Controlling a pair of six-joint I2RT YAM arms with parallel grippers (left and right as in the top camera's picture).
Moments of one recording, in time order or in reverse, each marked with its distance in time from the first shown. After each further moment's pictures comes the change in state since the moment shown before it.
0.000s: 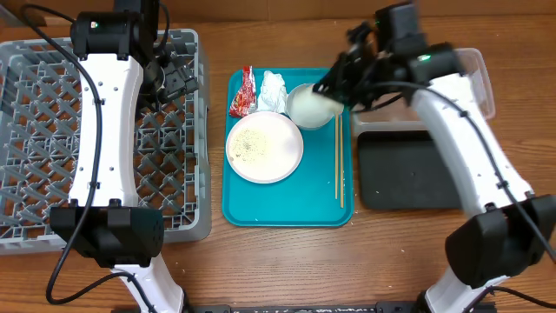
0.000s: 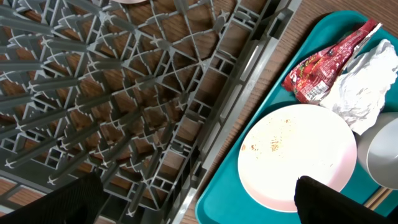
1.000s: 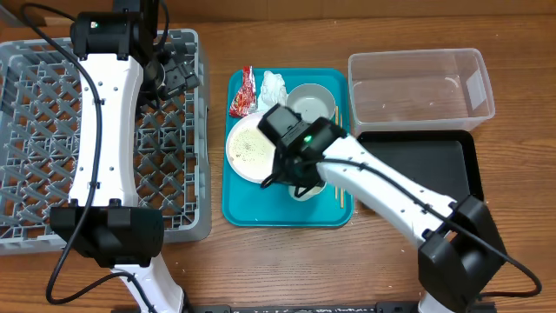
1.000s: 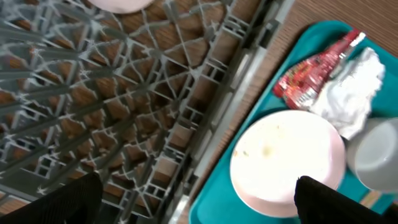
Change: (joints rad) left arm 0.000 0.000 0.000 0.032 0.021 0.000; right arm 0.450 0.003 -0.285 -0.019 0.560 0.301
